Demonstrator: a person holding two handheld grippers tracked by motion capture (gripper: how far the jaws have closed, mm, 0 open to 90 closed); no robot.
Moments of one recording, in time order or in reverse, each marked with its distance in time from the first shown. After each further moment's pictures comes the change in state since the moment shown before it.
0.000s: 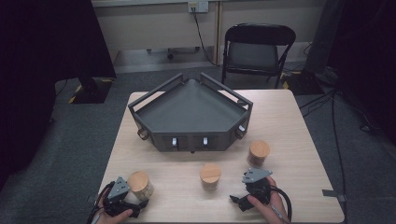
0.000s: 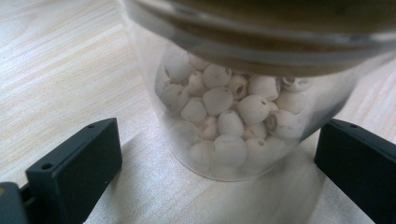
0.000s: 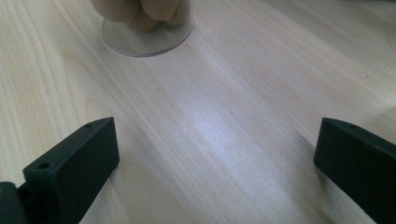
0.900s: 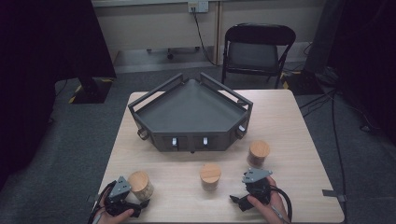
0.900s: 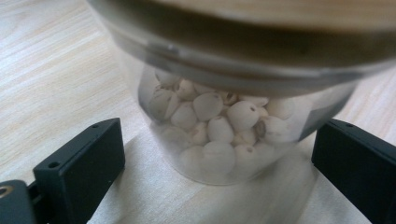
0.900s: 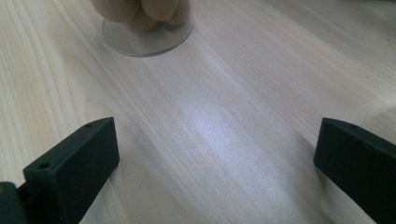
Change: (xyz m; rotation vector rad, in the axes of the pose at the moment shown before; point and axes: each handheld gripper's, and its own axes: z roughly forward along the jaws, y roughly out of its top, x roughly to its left) left arm -0.001 0.007 0.001 0.018 -0.010 -0.010; right arm 0.000 0.000 0.000 0.000 0.000 0.000
